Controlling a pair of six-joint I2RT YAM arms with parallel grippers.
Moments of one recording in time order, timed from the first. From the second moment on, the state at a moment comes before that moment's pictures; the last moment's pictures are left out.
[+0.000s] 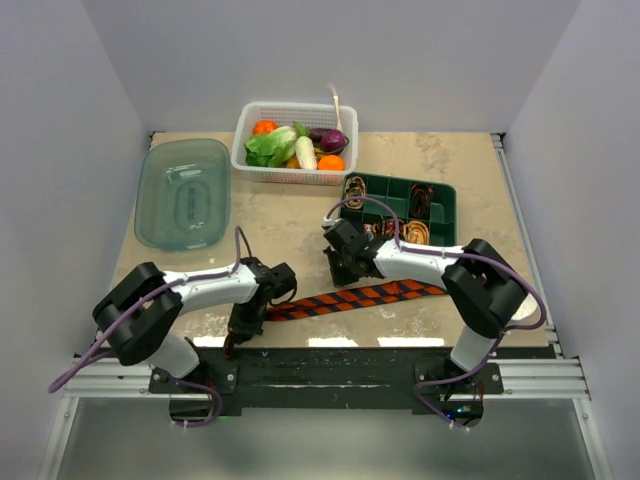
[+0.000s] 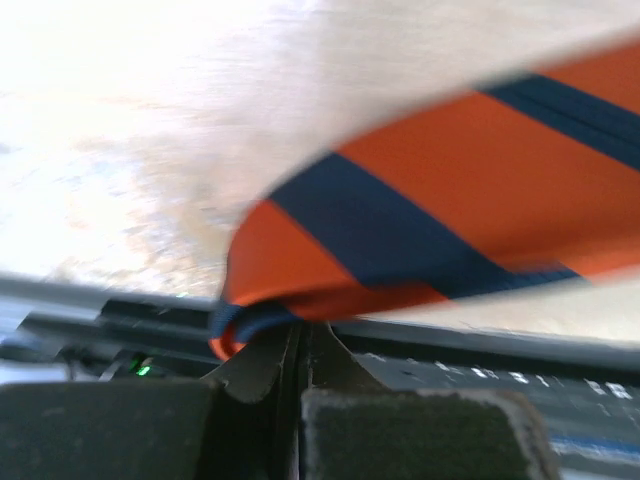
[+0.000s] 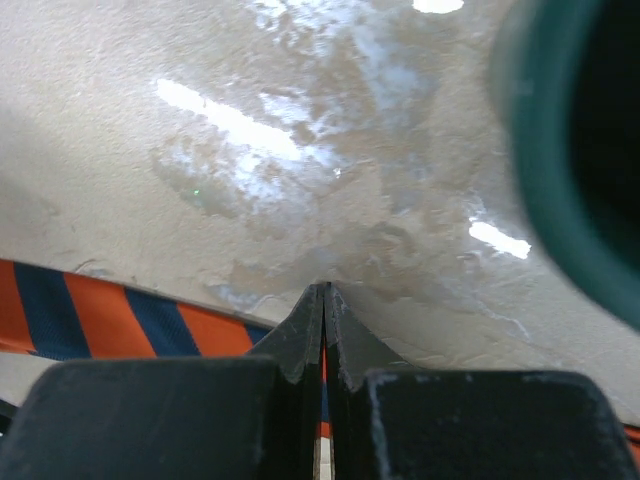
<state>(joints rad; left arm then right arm) -0.85 1.48 0.72 -1.00 -0.16 -0.71 0.82 1.74 1.01 -0.33 0.05 0.49</state>
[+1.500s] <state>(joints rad) -0.72 1.61 0.97 -1.10 -0.62 -0.85 0.60 1.63 0.90 -0.38 0.12 0.44</state>
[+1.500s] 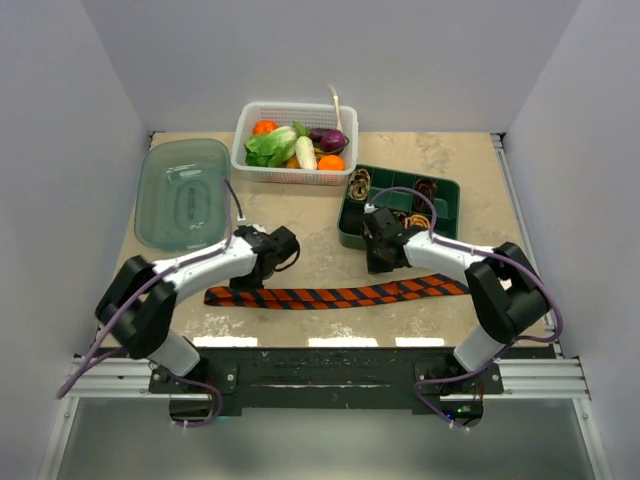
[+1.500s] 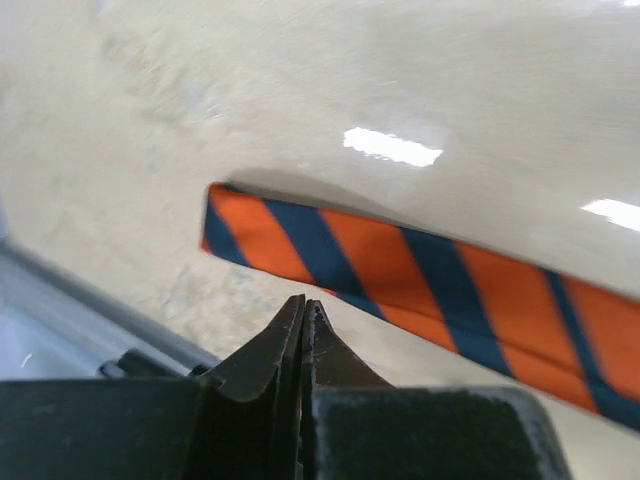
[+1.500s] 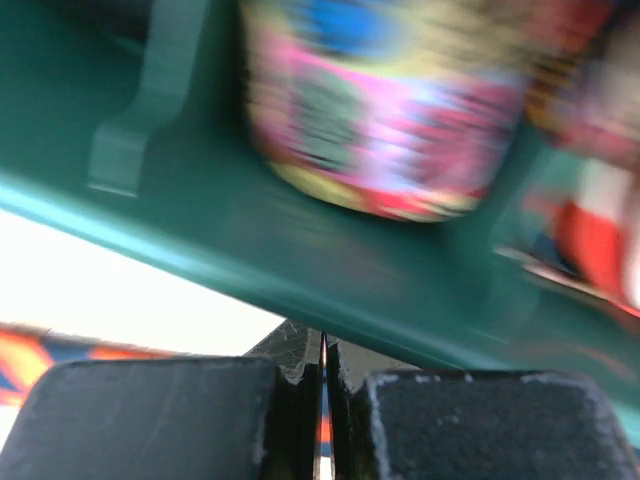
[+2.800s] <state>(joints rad) -0.42 1.20 0.81 -0.46 -0.06 -0.51 0.42 1.55 1.04 -0.48 0.44 0.37</state>
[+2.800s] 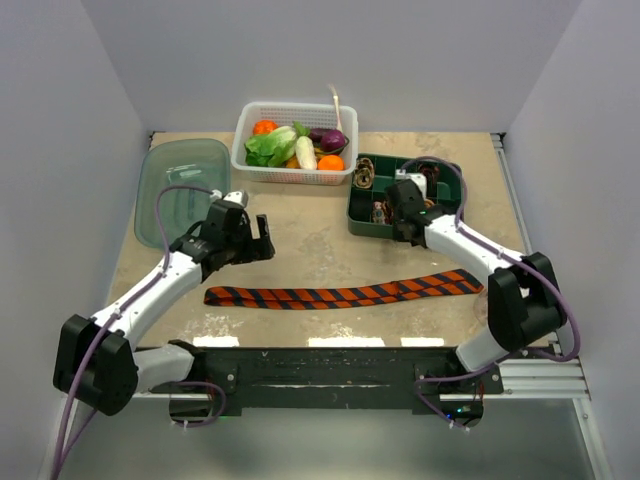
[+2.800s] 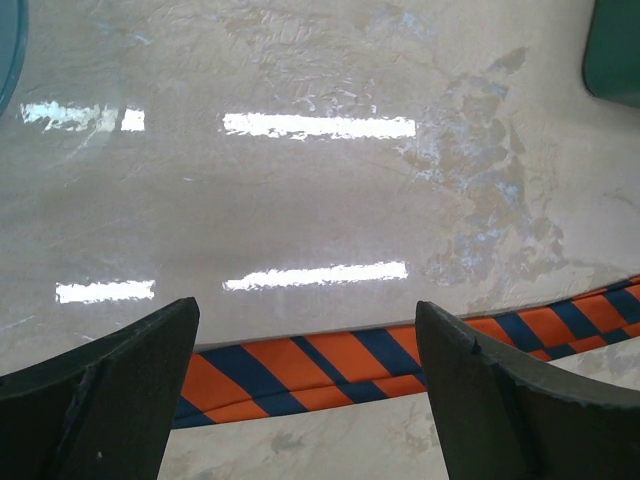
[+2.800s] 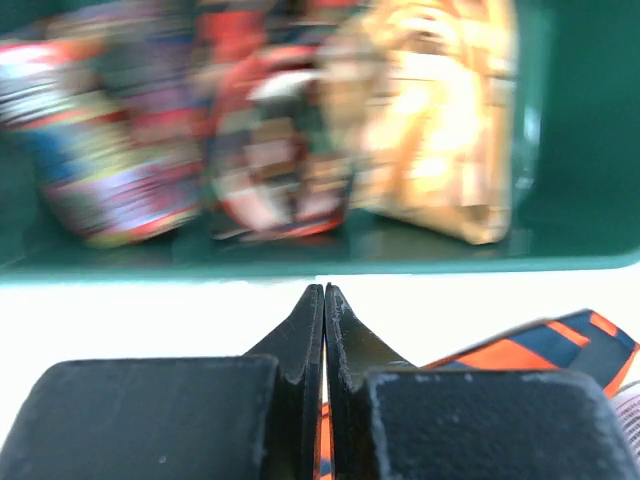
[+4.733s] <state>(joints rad) -0.34 1.05 0.41 -0.26 0.02 -0.83 0.89 1.79 1.10 -0.42 0.24 0.39</state>
